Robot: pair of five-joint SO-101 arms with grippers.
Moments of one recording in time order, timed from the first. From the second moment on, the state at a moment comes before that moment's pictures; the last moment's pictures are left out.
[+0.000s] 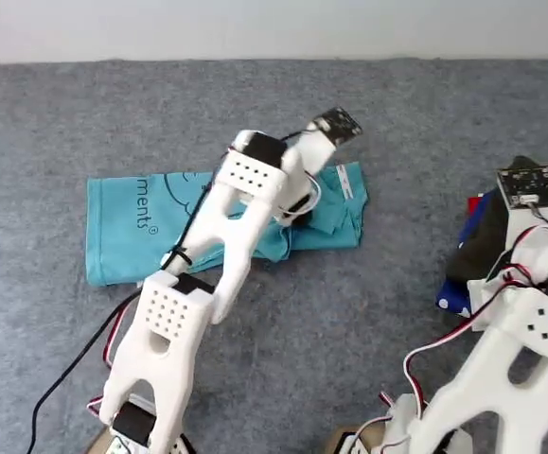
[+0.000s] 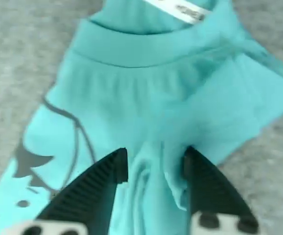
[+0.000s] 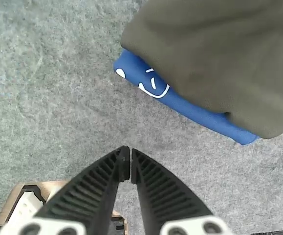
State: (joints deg) left arm 22.2 50.2 -50.1 88.5 -19.7; right arm 31.2 -36.0 18.5 100.6 34.4
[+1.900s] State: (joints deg) left arm 12.2 53.6 -56.4 99.2 -15.6; right arm 31.2 -36.0 22.3 100.6 34.4
